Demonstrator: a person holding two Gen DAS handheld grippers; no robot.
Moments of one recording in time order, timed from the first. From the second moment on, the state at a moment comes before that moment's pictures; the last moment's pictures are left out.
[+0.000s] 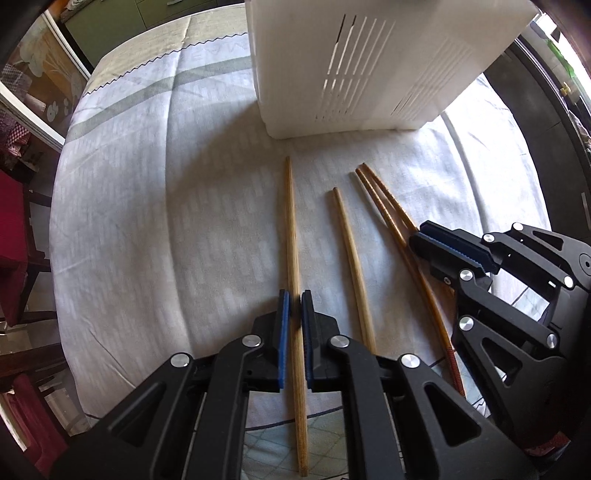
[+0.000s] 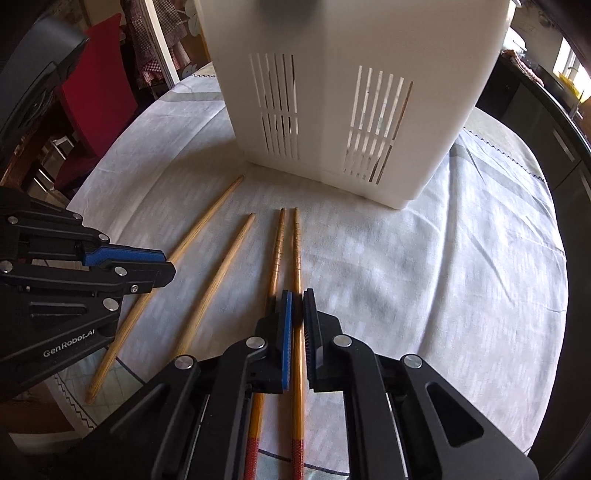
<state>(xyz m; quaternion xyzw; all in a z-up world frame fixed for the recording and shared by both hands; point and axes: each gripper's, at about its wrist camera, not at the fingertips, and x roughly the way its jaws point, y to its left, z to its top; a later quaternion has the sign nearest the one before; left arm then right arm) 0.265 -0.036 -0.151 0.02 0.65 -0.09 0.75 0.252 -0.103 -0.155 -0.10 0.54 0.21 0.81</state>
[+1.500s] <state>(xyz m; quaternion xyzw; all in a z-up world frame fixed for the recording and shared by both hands) 0.177 -0.014 -0.017 0.02 0.48 -0.10 0.87 0.160 -0.197 -0.017 0.00 0.36 0.22 0.91</state>
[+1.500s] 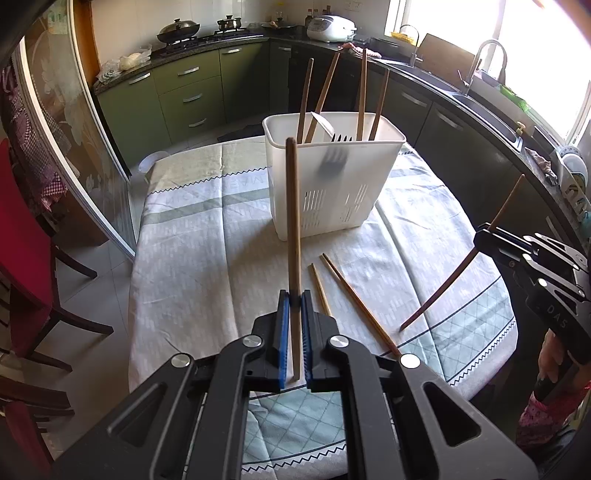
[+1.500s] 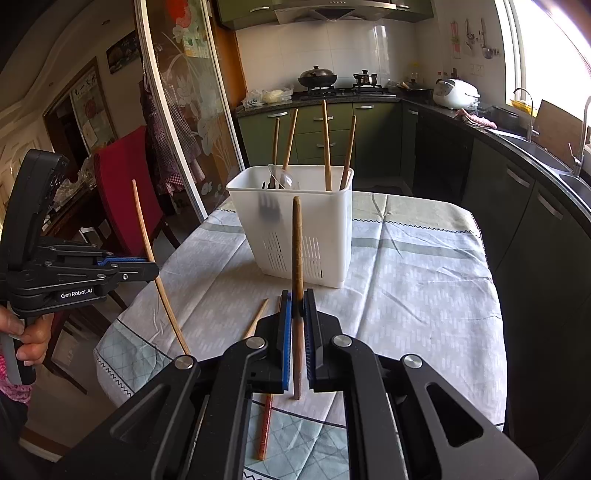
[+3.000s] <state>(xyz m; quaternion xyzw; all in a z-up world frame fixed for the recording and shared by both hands) 0.320 -0.031 0.058 0.01 0.45 -0.10 0.88 0.320 -0.178 0.065 0.01 0.31 0.21 0.92</state>
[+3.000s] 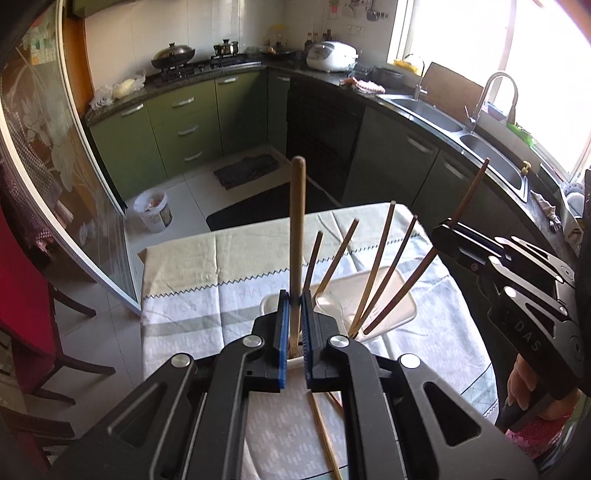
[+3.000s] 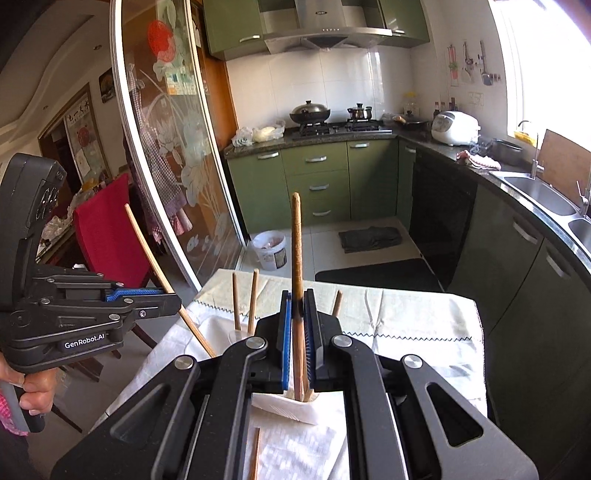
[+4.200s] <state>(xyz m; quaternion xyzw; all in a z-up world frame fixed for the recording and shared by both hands) 0.259 -0.068 -0.143 0.01 0.67 -0.08 0.74 0.147 -0.308 -0.035 0.12 0.37 0.21 0.90</state>
